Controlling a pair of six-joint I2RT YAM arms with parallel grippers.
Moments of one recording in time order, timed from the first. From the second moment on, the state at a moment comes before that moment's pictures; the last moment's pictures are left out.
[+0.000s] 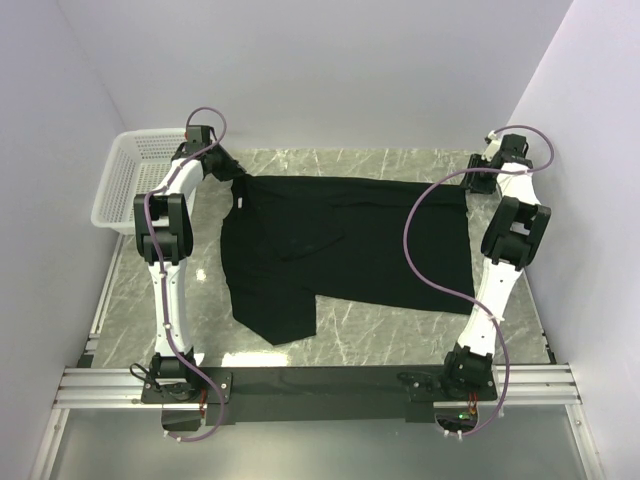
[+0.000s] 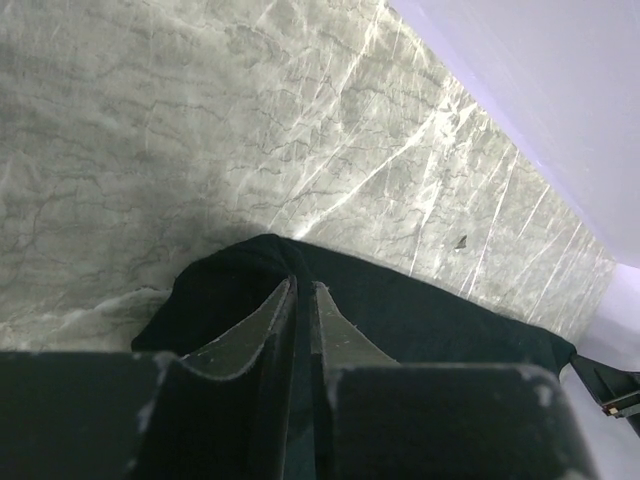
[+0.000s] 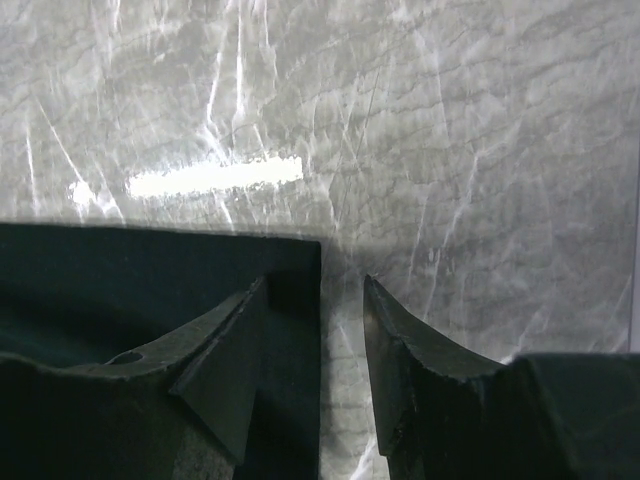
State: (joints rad) left arm 0.01 2.43 2.05 -0.37 0.30 -0.79; right arm -0.34 2.51 2.18 -0.61 -0.33 -0.05
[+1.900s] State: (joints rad) left arm -0.01 2.48 2.13 -0.48 0.11 -0.73; right arm -0.34 2.59 2.33 -0.74 -0.43 -0.10
